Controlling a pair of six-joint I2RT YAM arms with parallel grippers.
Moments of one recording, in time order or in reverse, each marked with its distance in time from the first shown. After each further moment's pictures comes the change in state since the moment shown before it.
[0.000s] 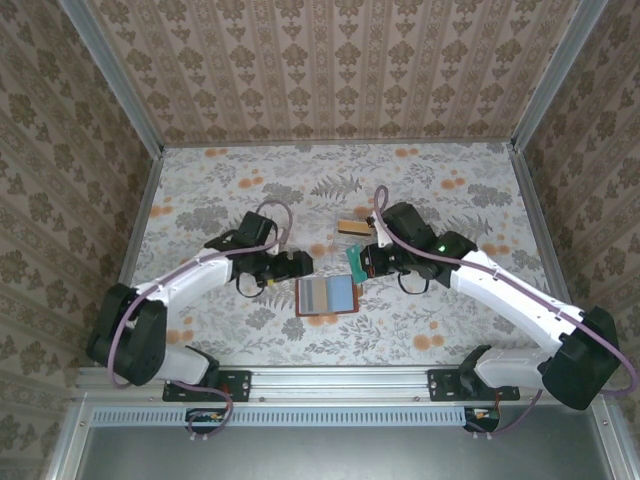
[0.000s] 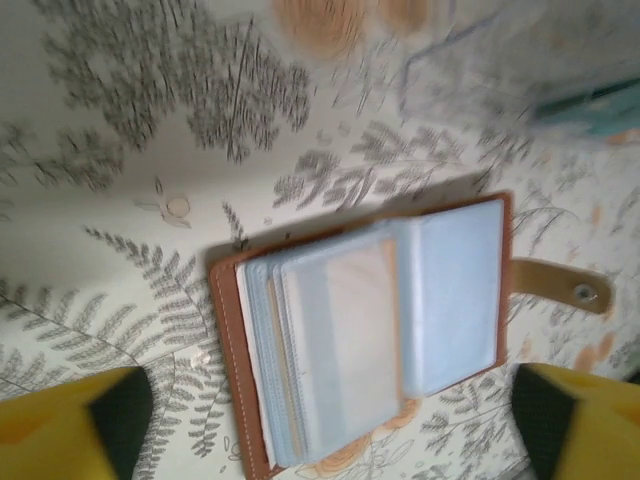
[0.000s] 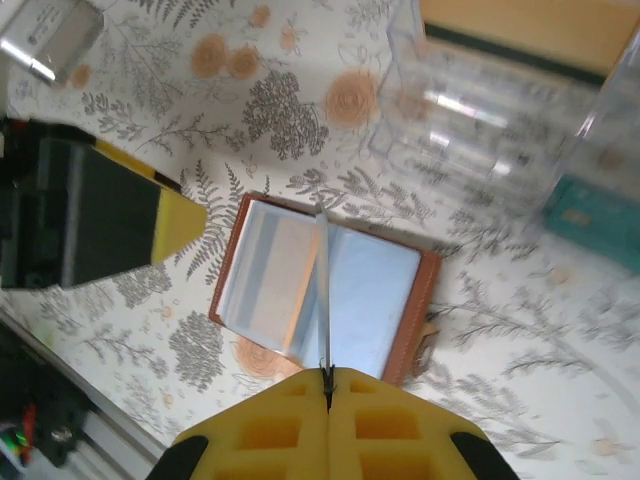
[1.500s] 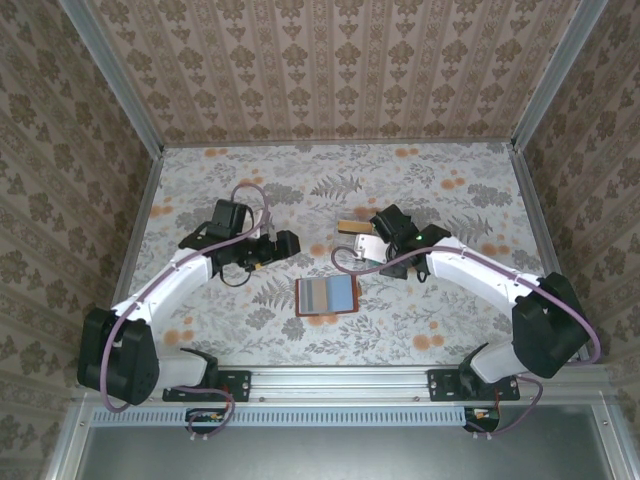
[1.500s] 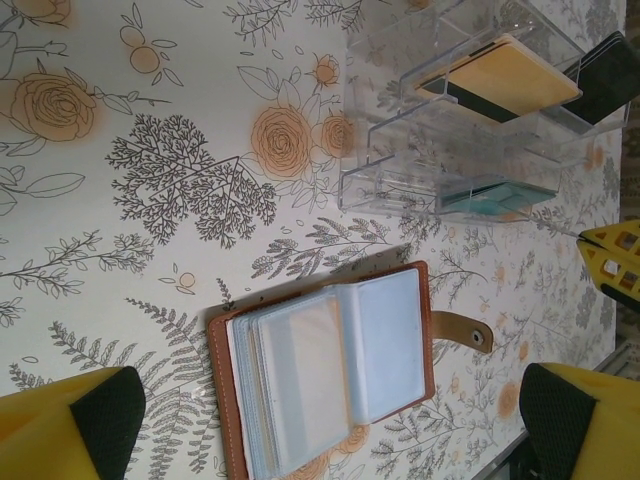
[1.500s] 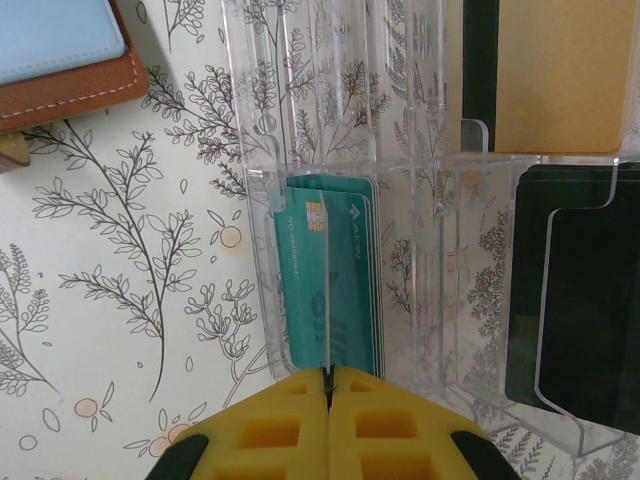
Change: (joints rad) left arm 0.136 -0.100 0.035 -0.006 0.076 0.031; right arm -0.067 0.210 -0.050 0.025 0.346 -1.221
